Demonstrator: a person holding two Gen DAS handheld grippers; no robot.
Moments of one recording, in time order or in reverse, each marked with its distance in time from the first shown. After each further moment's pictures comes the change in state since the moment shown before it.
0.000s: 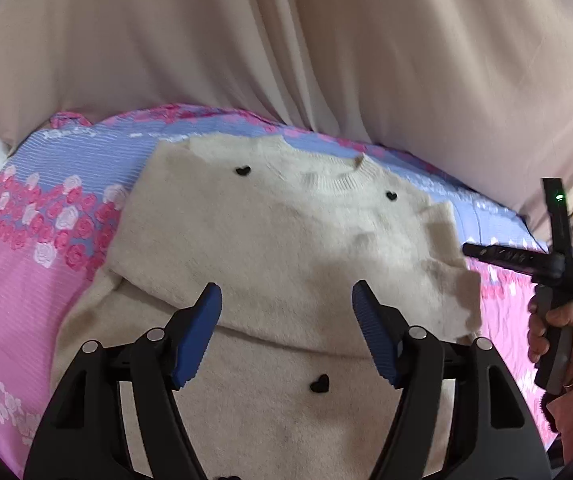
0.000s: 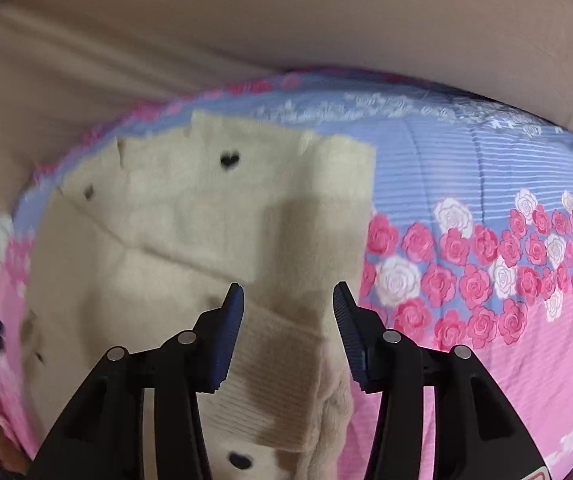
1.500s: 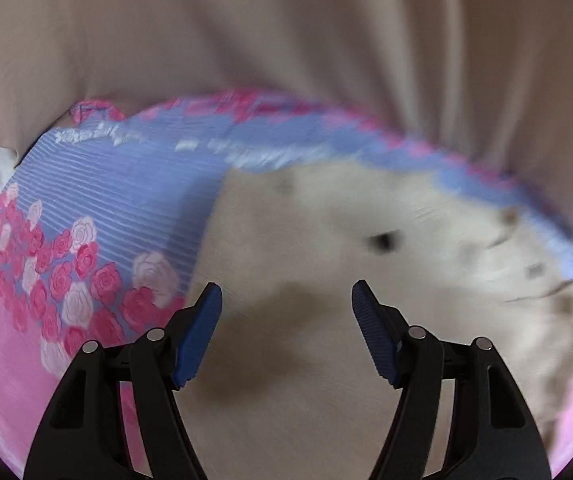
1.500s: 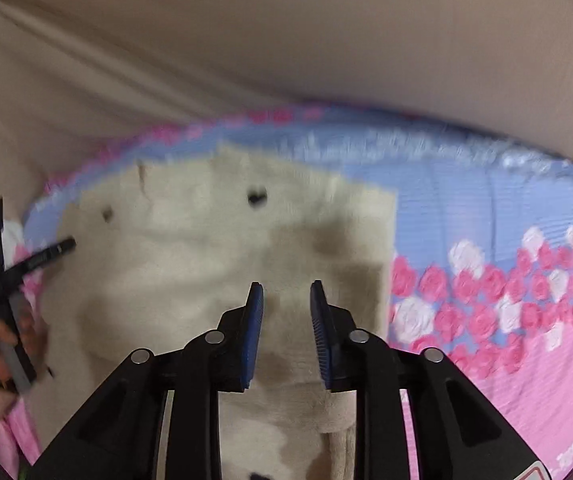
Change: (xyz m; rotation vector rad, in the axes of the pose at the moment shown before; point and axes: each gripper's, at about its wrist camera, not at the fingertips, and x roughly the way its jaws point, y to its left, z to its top) left arm 0.140 0.098 0.090 -0.085 0.117 0.264; right arm -0.004 0.003 0.016 -0.020 -0.045 0.032
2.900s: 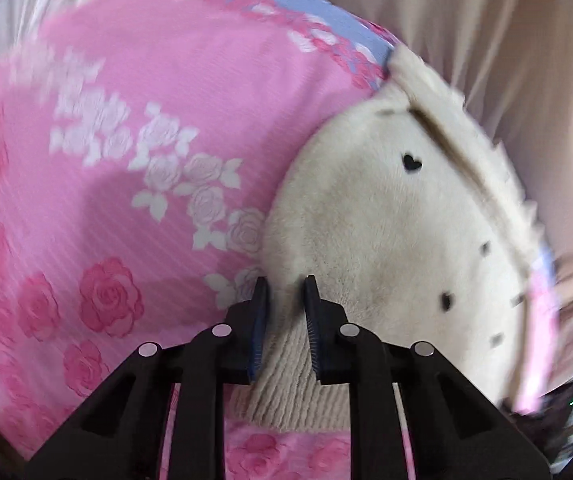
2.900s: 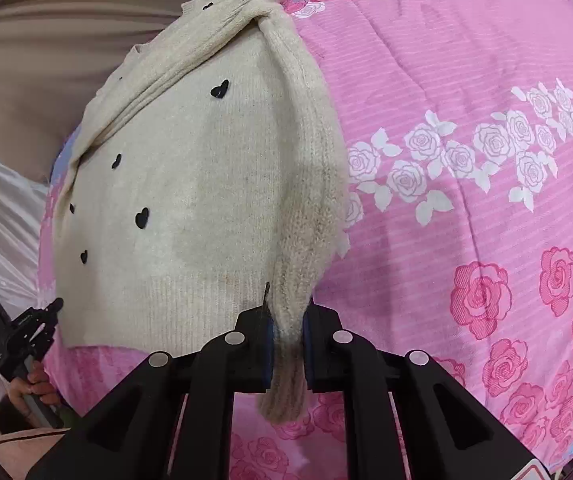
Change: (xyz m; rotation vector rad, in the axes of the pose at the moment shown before) left arm -0.147 0.168 -0.287 -0.426 0.112 -0.239; right arm -0.081 -0.029 -0.308 0.330 0.140 0.156
